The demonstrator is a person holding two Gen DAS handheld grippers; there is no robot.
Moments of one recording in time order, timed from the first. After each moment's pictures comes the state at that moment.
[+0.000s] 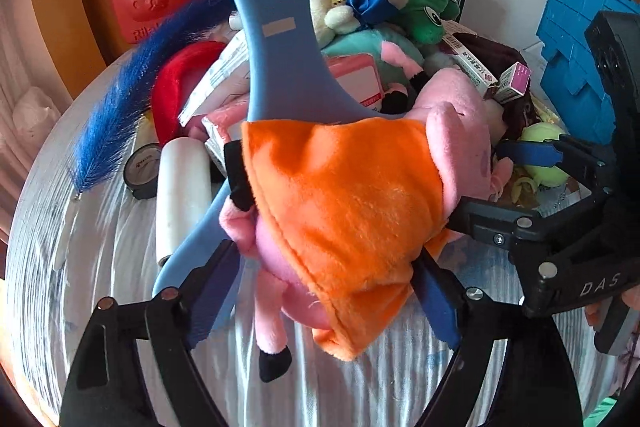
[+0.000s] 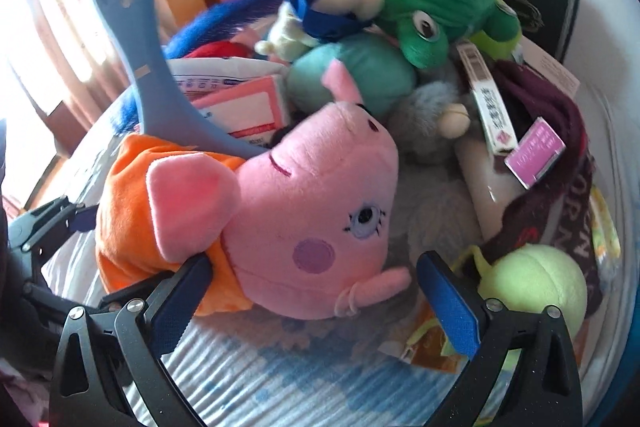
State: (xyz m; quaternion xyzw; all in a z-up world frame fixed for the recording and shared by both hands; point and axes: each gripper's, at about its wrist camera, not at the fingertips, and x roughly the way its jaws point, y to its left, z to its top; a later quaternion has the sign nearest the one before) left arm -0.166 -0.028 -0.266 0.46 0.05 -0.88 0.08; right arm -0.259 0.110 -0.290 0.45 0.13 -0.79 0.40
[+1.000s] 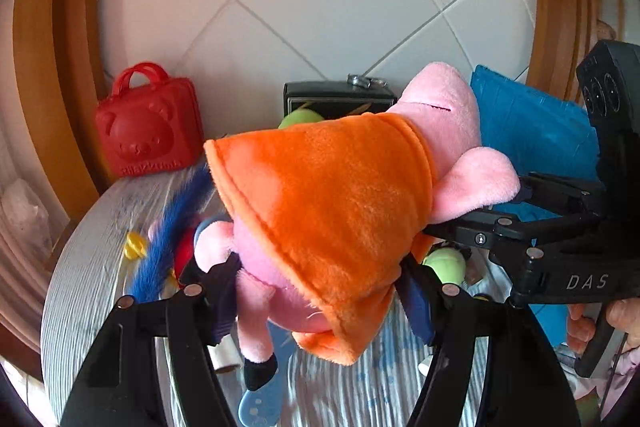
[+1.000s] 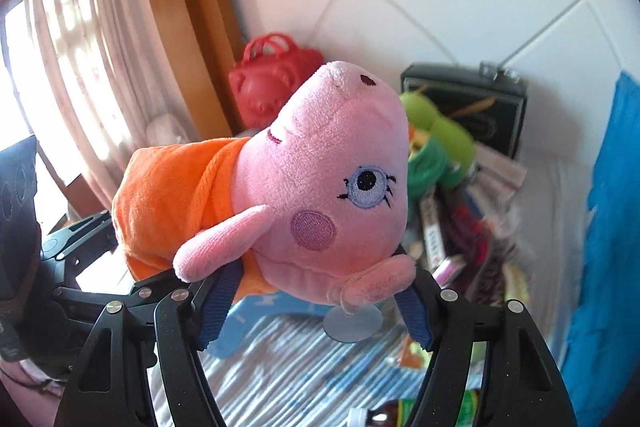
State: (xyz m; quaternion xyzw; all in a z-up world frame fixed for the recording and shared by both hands) left arm -0.150 -0.008 -0.080 0.30 0.02 -0.95 -0.01; right arm -0.214 0.150 -0.112 0.34 0.04 -0.86 0.38
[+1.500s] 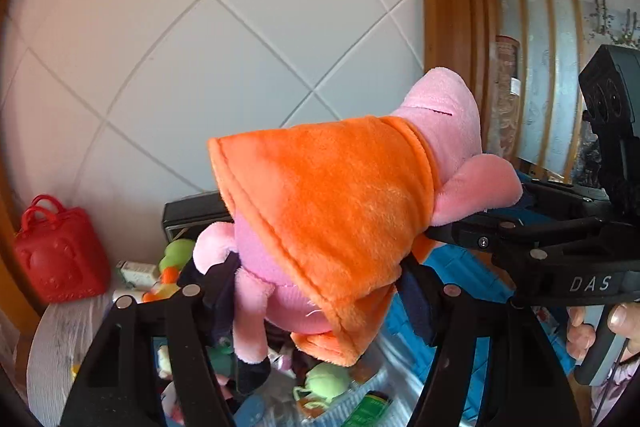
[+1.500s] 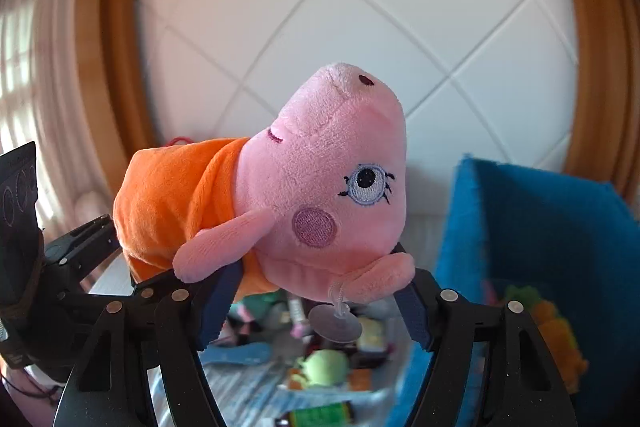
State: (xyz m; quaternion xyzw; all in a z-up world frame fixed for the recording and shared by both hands) left arm -0.201 0.124 0.046 0.20 -0.03 -0.96 -0.19; right arm -0.207 0.283 0.031 0.25 0.01 -0.95 0.21
